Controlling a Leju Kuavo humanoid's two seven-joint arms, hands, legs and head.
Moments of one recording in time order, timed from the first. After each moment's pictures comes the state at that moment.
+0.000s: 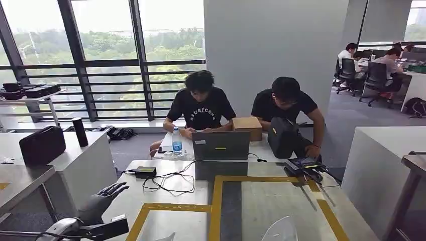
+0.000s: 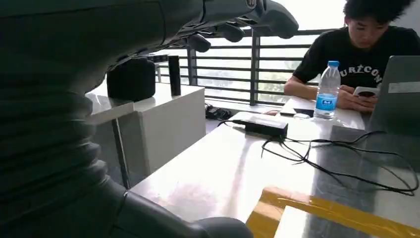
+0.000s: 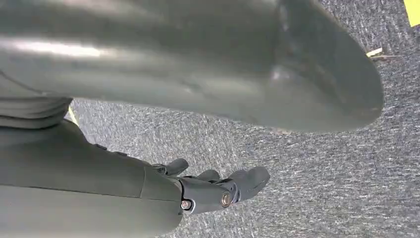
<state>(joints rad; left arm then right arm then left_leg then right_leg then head) -0.95 0.29 -0.35 -0.39 -0.84 0.04 -0.57 -0.07 0.03 -1.16 -0.20 1.07 0.09 -0.03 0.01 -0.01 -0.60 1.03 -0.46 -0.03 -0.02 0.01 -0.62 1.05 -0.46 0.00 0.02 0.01</state>
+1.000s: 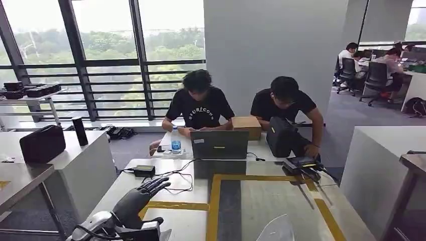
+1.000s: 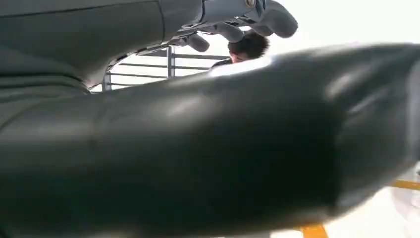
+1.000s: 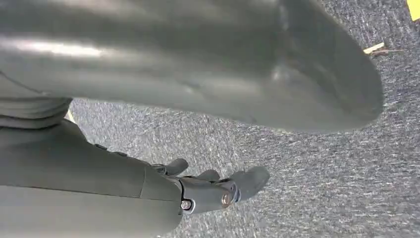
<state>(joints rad) -0.86 0.19 -0.44 -0.75 -0.80 -0.07 -0.58 -0.07 0.04 -1.18 -0.20 1.07 0.09 -0.04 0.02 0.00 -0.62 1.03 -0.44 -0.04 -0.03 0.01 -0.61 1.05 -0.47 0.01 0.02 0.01</state>
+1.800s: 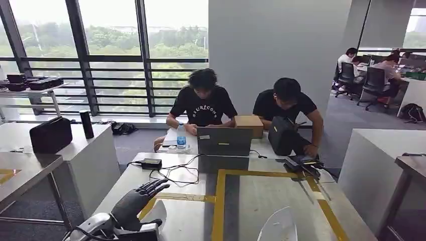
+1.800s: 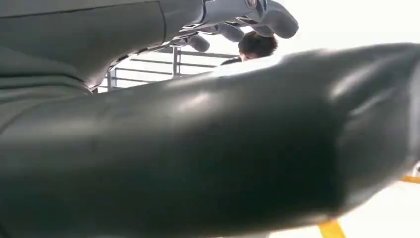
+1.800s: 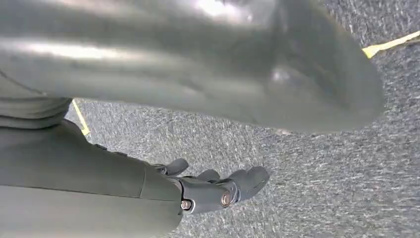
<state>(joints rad) -0.85 0.20 -0.46 -0.78 -0.78 -0.07 -0.57 -0.07 0.04 -1.18 -0.20 1.08 0.09 -0.03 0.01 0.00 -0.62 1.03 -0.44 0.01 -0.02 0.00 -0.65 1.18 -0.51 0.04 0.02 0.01</state>
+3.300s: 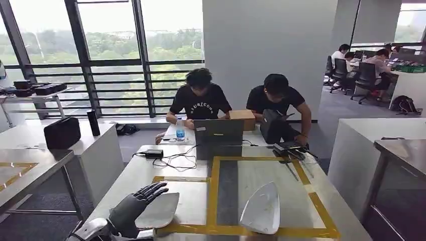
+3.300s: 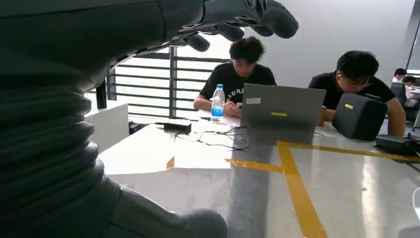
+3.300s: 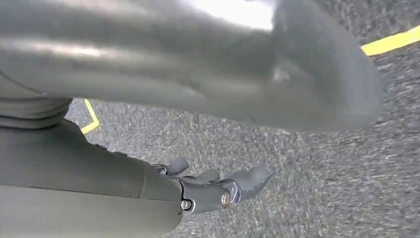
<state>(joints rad) -0.81 0.24 -0.48 -0.83 -0.76 -0.06 -0.57 -0.07 0.04 -1.19 -0.20 1.10 0.09 -0.04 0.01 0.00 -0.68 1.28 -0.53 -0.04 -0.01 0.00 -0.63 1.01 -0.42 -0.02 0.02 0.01</state>
